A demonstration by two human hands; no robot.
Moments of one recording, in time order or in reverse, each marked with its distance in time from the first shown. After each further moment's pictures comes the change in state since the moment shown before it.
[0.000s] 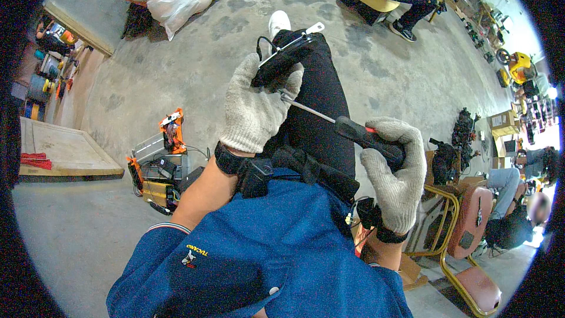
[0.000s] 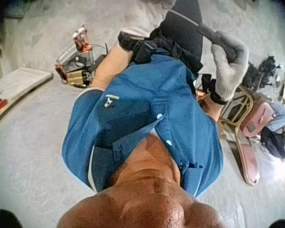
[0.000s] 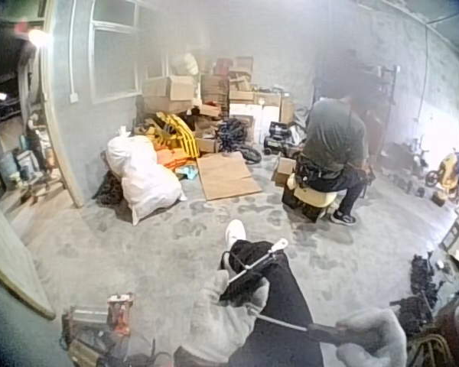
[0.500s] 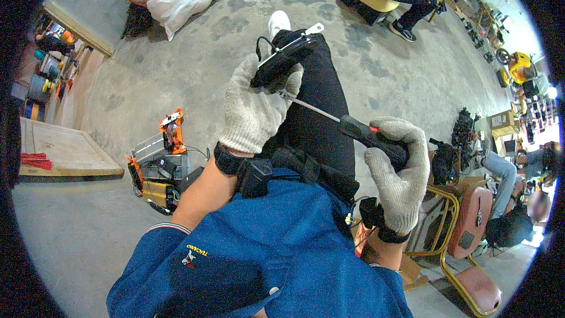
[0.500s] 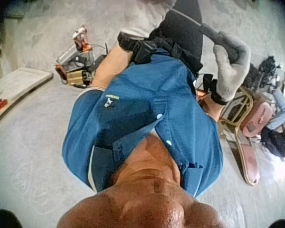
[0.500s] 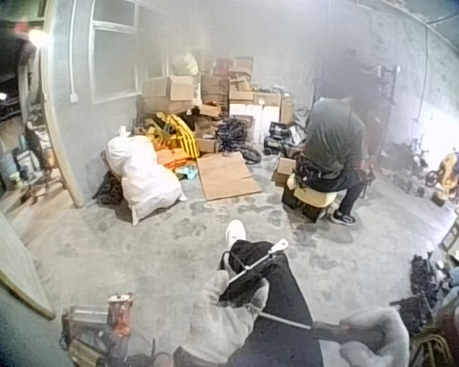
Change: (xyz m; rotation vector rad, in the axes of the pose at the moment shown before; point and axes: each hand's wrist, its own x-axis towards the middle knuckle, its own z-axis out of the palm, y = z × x) left_hand -0.005 0.000 0.004 0.033 0.047 0.017; right_hand 0.001 0.002 -0.005 -0.020 0.018 -0.006
